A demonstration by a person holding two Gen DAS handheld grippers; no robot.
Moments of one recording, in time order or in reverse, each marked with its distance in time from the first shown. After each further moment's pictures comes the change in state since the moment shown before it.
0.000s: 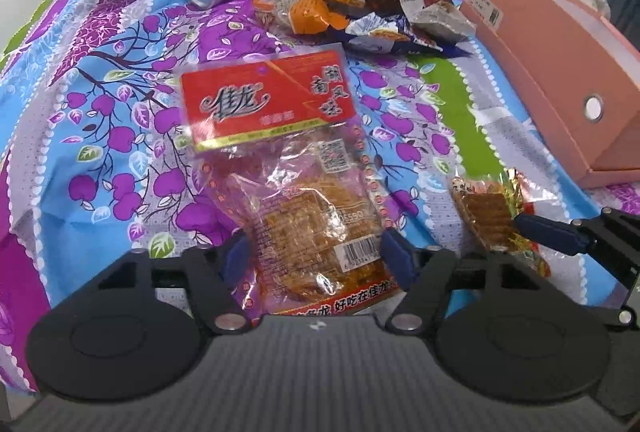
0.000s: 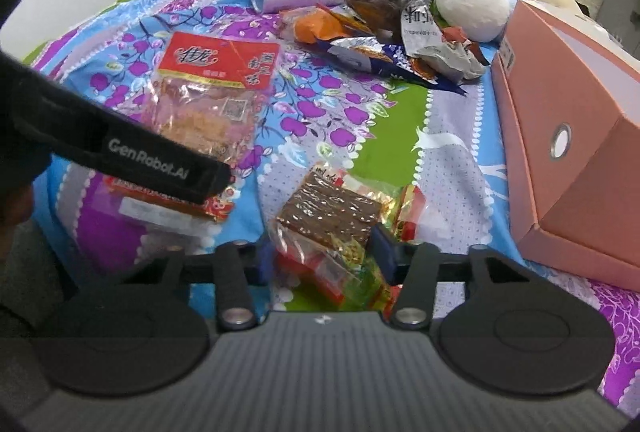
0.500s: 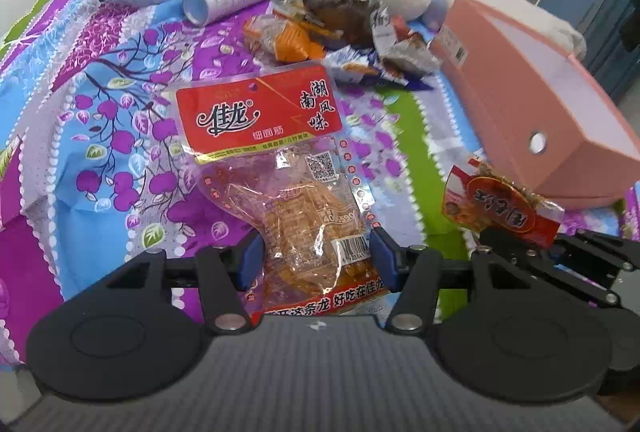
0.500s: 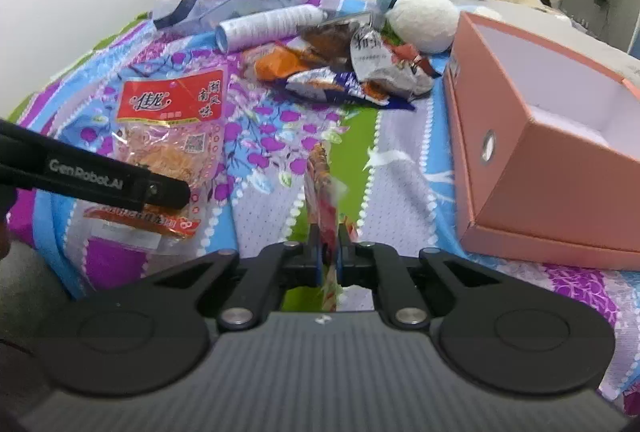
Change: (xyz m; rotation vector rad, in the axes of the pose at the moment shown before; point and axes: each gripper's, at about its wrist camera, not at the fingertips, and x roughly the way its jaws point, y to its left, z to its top) left arm -0.045 -0.003 0.000 -0.070 -0.053 -0.099; right arm -0.038 -0.021 0.003 0.106 -0.068 -0.051
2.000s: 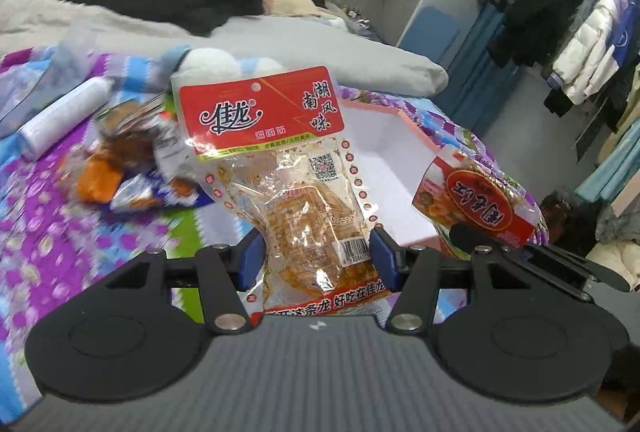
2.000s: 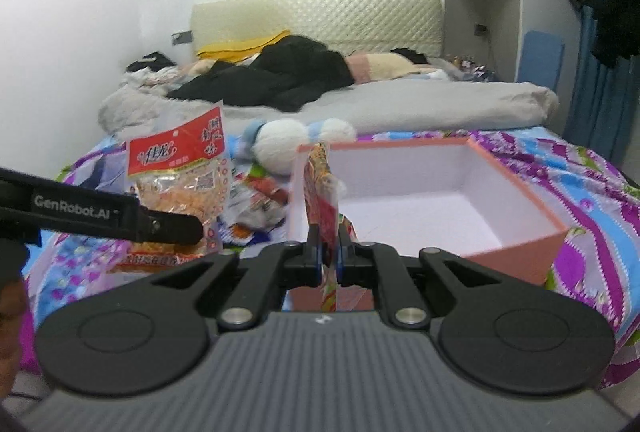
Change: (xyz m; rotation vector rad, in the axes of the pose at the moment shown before) left arm -0.065 -0.158 0.087 0.155 -0.134 -0.347; right arm -0.121 -0.108 0.045 0.242 -0.278 -0.224
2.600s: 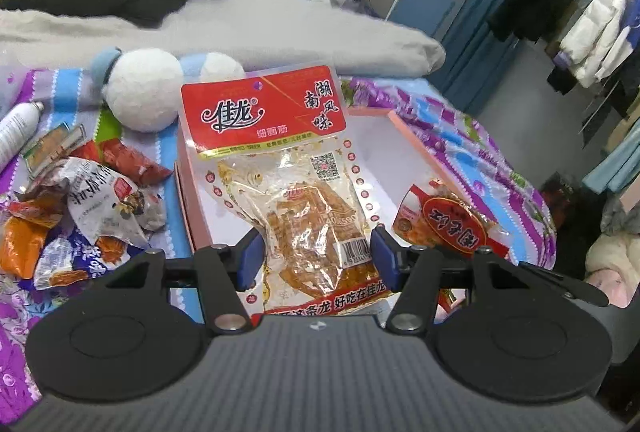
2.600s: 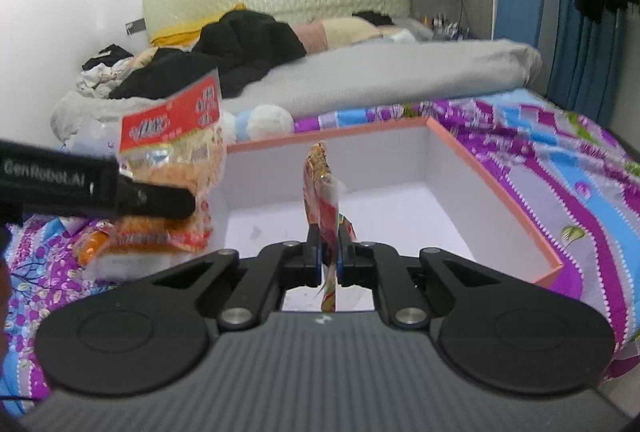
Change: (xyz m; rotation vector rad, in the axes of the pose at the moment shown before) left arm 0.141 -0.034 0.085 0.021 0.117 -0.014; right arm 0.099 -0.089 0.028 0.093 0.120 -0.037
